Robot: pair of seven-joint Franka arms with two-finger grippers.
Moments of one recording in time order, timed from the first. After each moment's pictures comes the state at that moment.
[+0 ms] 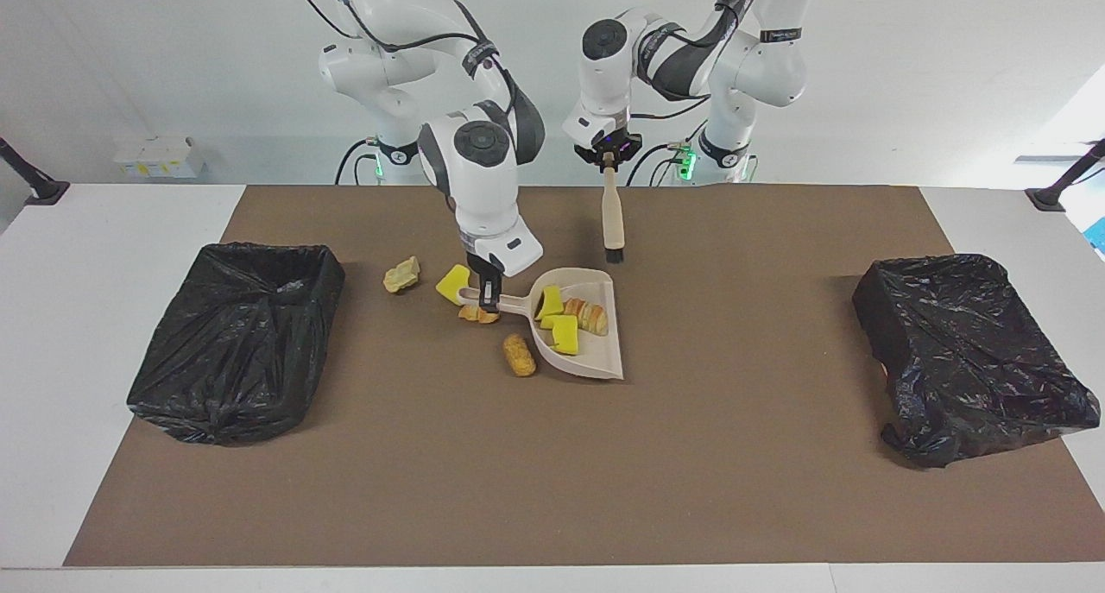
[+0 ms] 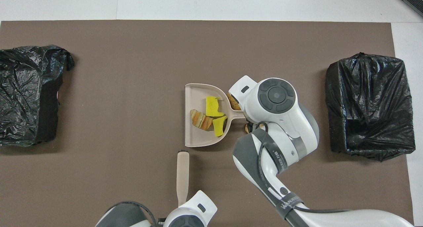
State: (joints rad) left arm -0.92 -0.30 -0.11 -2.44 -0.14 1.92 -0.89; right arm 0.33 0.22 0.10 -1.86 -0.08 2.10 -1.06
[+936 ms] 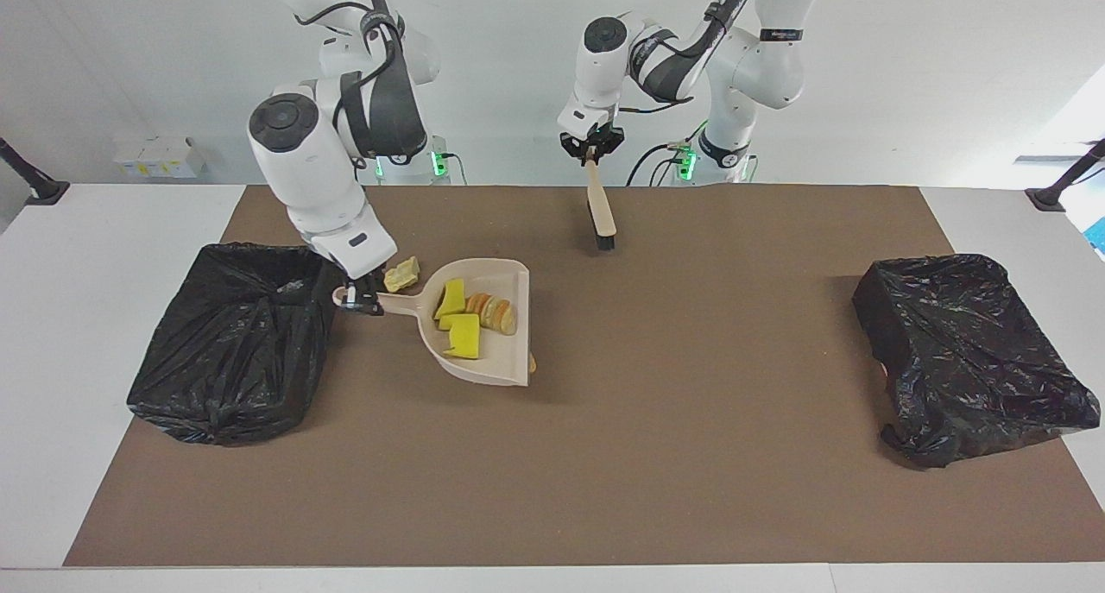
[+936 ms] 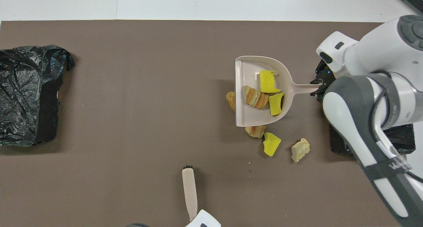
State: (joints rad) left arm -1.01 -0.31 -0.11 -2.58 -0.26 2.19 -1.00; right arm 0.01 0.20 0.09 -1.66 0.00 1.86 -1.38
